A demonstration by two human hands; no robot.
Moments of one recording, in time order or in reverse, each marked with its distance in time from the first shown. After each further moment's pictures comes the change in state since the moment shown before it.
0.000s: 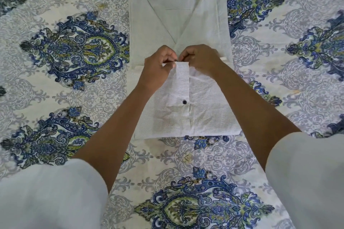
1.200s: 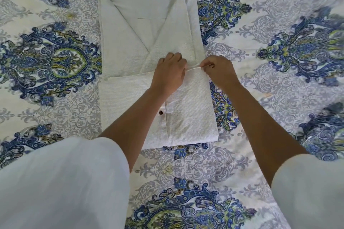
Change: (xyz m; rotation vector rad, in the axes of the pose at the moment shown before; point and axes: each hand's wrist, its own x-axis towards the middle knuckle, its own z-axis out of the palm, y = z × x) left_hand 0.038 0.016 0.087 0.873 -0.157 0.368; right_hand -0.033 0.076 -0.063 -0.183 0.315 0.088
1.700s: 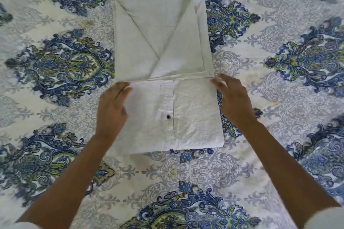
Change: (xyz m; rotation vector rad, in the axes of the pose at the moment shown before) left_hand -0.146 -0.085 -0.036 -0.061 0.279 -0.197; right_hand -0.062 0.031 0.004 -0.412 0.179 -0.405
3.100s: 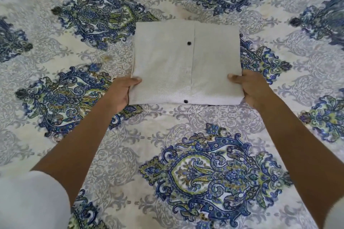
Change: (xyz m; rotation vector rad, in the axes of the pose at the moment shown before) left_hand 0.171 -0.075 0.018 -1.289 -0.292 -0.974; right_hand 0.196 0.012 0.001 1.231 -0.211 0.767
